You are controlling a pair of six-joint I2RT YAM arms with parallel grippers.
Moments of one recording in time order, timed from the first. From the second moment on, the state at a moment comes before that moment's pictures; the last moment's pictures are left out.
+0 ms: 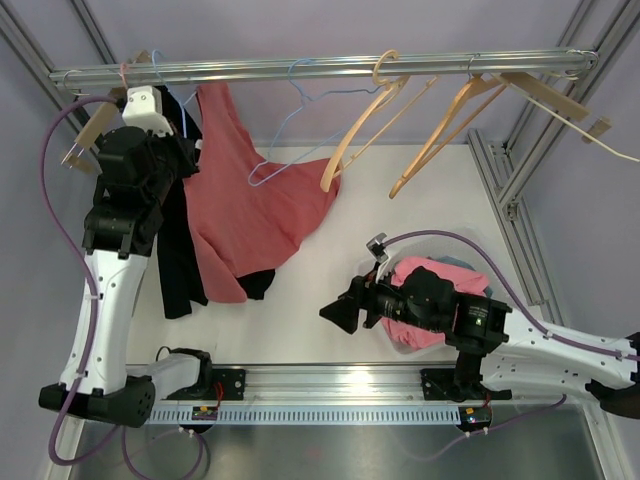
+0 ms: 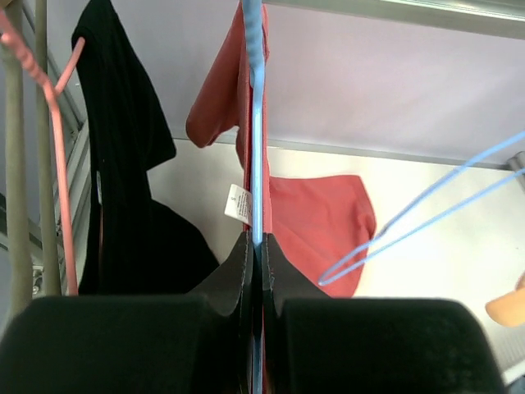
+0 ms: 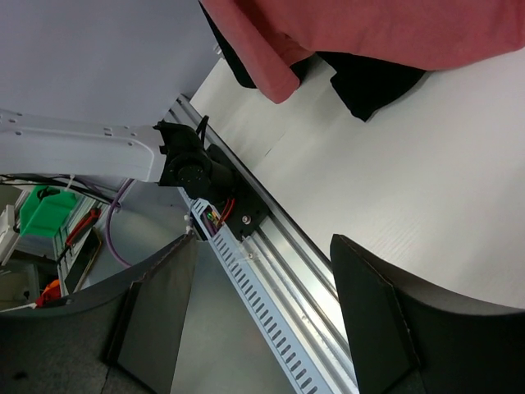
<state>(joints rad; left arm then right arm) -0.15 1.18 1.60 -0.60 -0.10 -0.20 1.22 0.82 0.80 -0.23 0.10 0.70</state>
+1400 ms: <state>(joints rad) -0.11 0.51 1.46 -0.66 0.18 -0.58 1.65 1.74 1.89 -0.32 0.25 0.36</state>
